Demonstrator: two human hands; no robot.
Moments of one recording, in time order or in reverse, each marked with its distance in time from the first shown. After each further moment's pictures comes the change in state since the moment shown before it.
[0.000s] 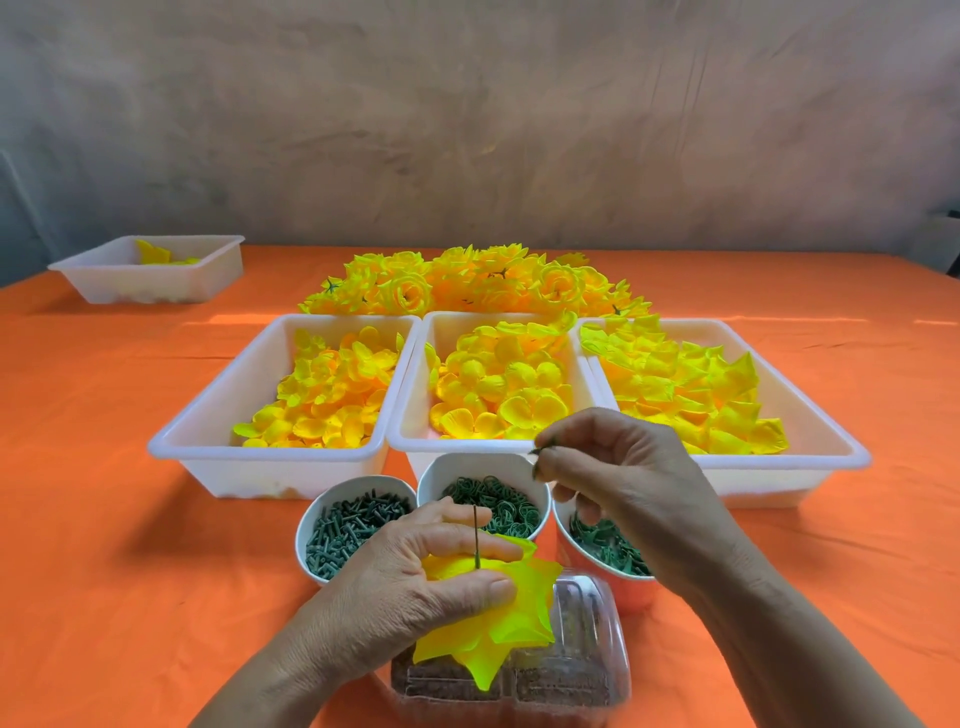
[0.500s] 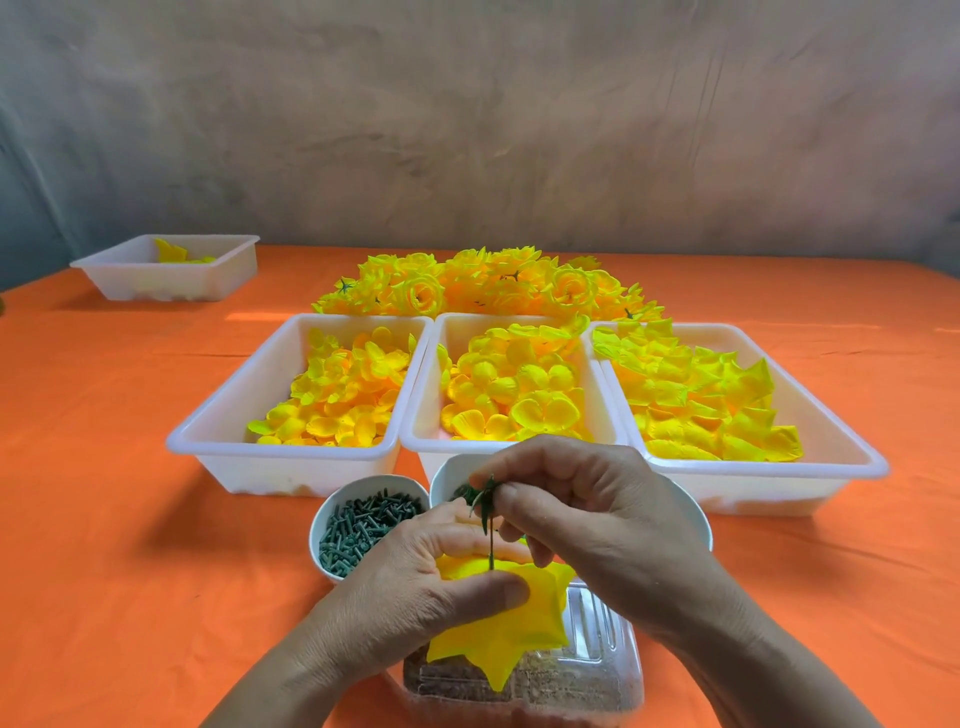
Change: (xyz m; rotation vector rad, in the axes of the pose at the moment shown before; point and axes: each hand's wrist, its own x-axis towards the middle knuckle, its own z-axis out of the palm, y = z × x) left_hand -0.005 0.004 -0.003 0.153 0.014 0.093; right_hand -0.025 -0.029 0.032 -0.056 -0.212 -0.089
